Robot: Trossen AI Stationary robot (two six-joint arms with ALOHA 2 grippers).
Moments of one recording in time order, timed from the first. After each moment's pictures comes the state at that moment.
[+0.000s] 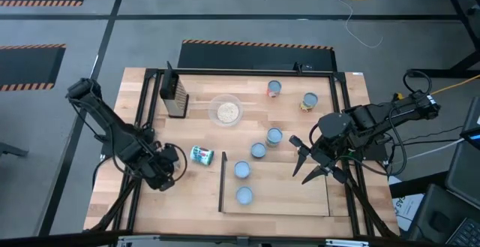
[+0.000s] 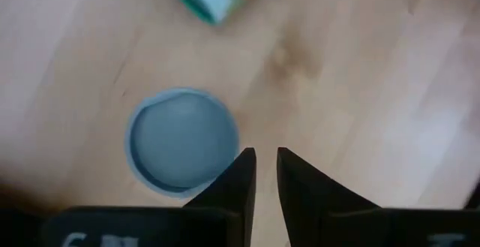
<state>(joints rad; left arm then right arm) -0.77 1.15 0.79 -0.95 -0.23 -1.30 0.33 1.11 1.12 -0.50 -0.49 -0.32</state>
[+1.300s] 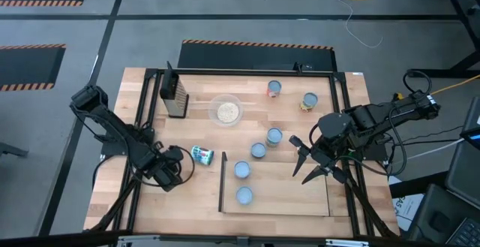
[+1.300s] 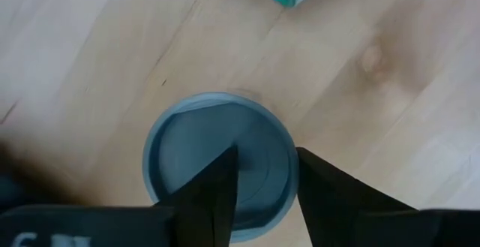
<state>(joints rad) -0.72 1.34 0.74 -0.93 -0.21 -1.35 0.33 1.11 1.12 -0.50 -0.49 -0.32</state>
